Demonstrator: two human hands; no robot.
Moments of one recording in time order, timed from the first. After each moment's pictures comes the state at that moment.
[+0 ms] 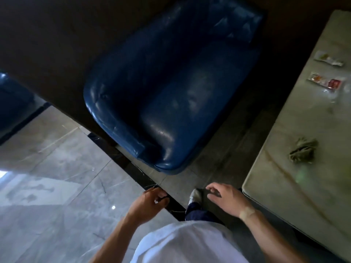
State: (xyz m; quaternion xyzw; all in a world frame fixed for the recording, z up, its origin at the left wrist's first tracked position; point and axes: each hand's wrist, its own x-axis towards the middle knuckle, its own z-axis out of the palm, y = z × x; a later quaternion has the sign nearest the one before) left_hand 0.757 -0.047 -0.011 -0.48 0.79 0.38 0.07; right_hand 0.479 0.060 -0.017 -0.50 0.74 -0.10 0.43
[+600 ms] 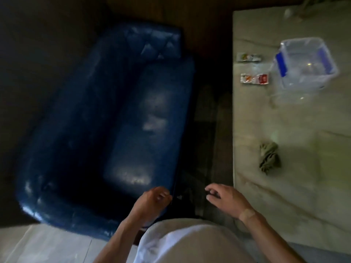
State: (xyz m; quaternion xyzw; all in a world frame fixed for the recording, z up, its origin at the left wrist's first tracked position) left_hand 0.548 -0.224 0.001 -0.34 0.85 0.37 0.14; right_hand 0.361 -0.009 -0.021 -0.33 0.83 -0.21 0.41
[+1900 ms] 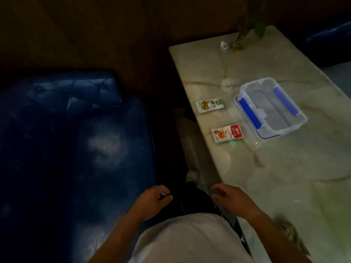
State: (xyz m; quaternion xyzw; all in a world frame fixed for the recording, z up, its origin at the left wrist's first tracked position) left_hand 0.146 -0.475 -0.061 -0.09 0.88 0.41 0.24; right_hand 0.065 -0.177 -0.014 -0.08 0.88 -0.27 0.37
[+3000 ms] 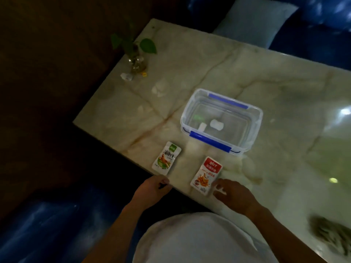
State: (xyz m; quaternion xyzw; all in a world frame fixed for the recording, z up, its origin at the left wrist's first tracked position) left_hand -0.271 -0.435 -0.031 0.15 0.87 0.19 0.42; right_hand -0.106 -0.179 -0.034 0.23 0.86 -0.37 0.28
